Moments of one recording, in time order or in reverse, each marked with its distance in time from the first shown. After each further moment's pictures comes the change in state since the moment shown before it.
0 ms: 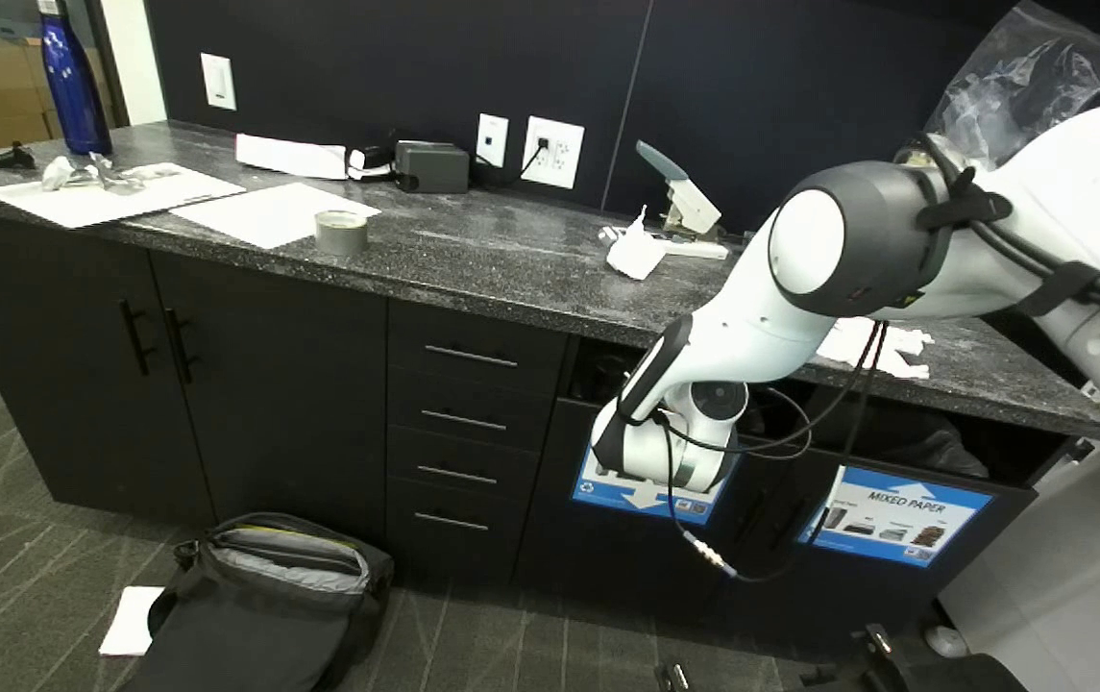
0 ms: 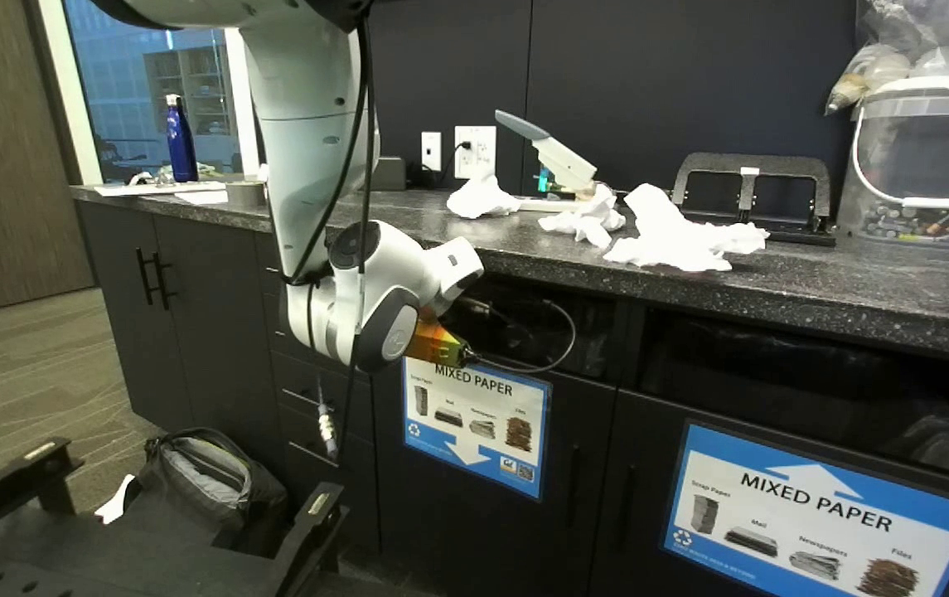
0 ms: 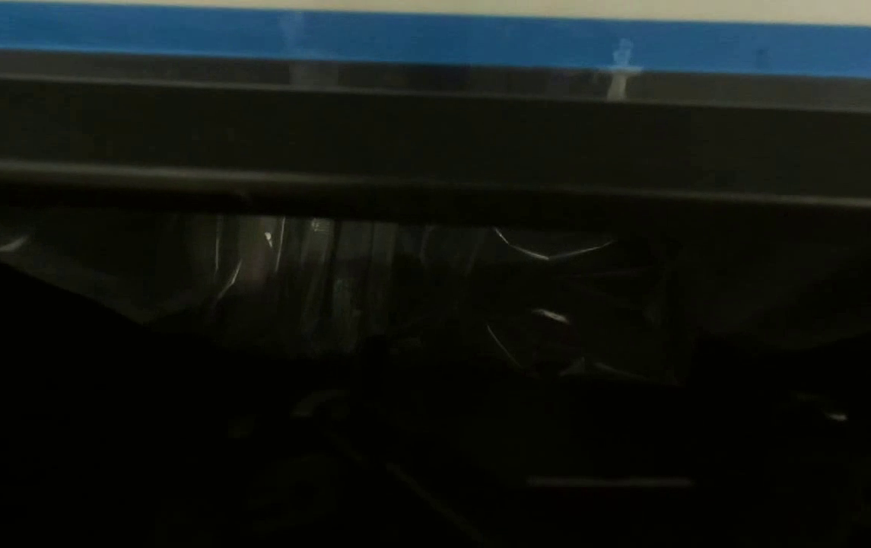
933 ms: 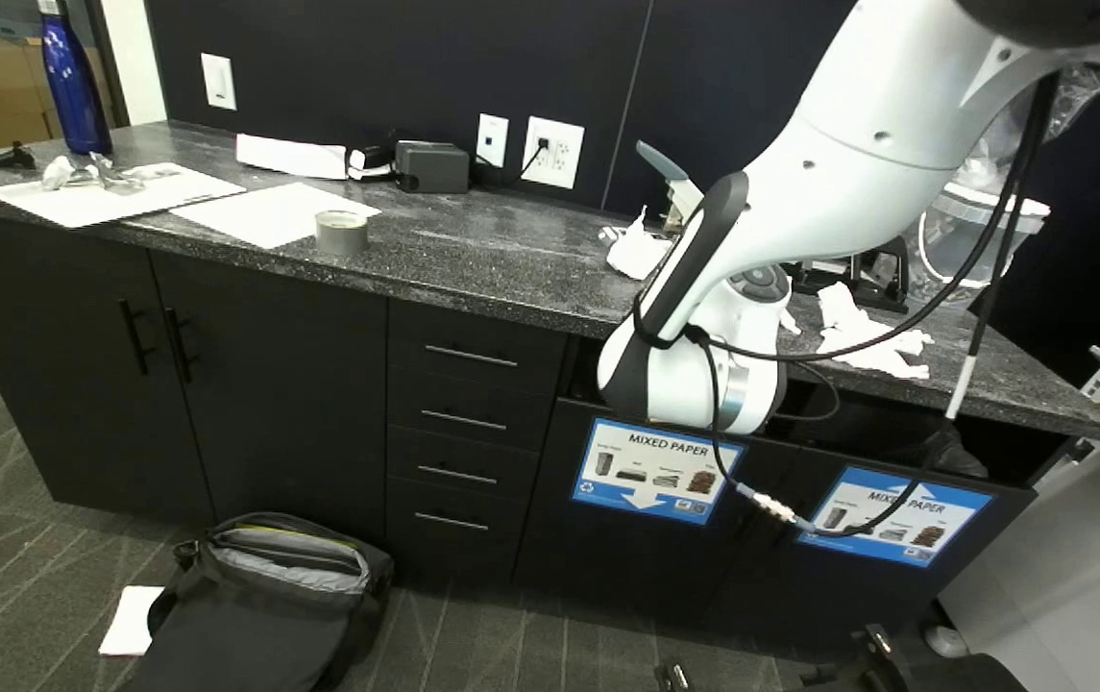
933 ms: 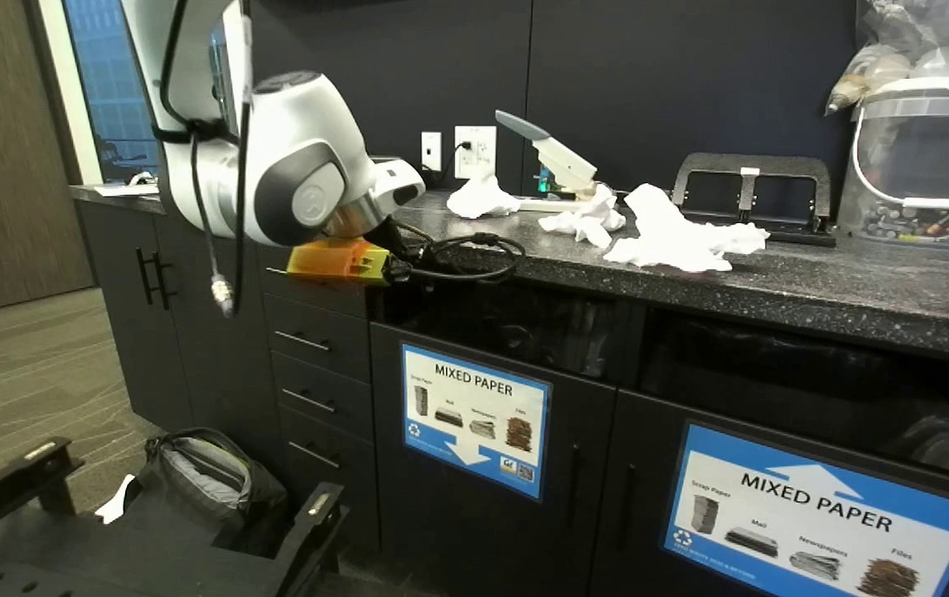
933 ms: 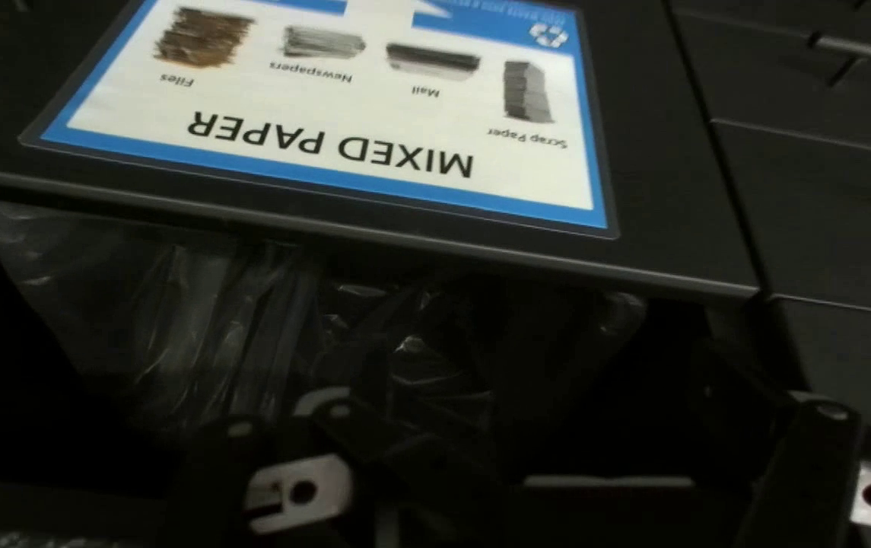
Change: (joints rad) arm 0.235 -0.569 -0.092 -0.579 -0.004 -0.390 -0.014
